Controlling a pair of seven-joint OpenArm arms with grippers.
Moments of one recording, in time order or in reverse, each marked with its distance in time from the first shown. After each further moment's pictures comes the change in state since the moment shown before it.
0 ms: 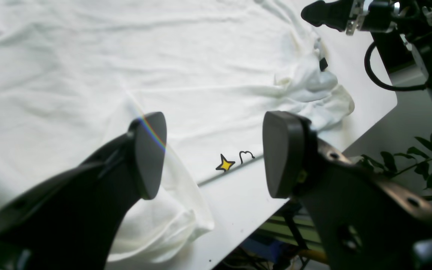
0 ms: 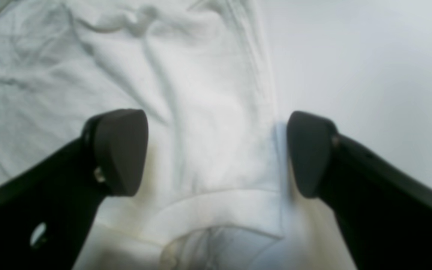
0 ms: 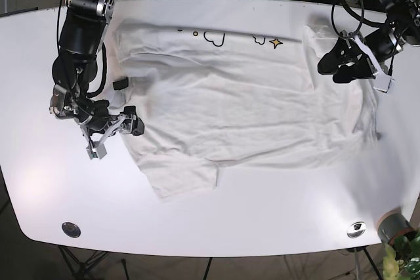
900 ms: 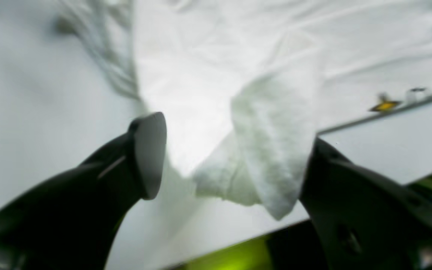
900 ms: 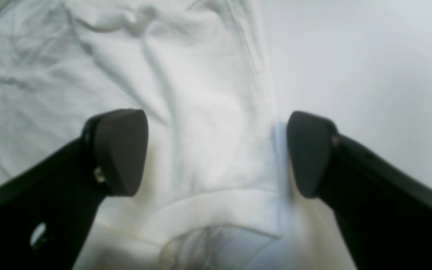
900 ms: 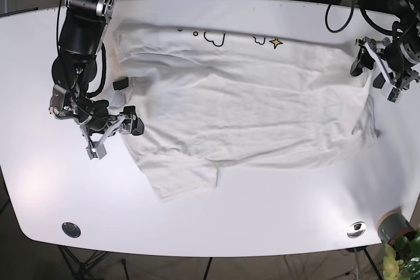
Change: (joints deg) left arm 0.5 -8.6 2.2 7.6 31.0 0.0 -4.2; right arm 0.0 0.2 -0.1 -0.2 0.0 0.0 0.0
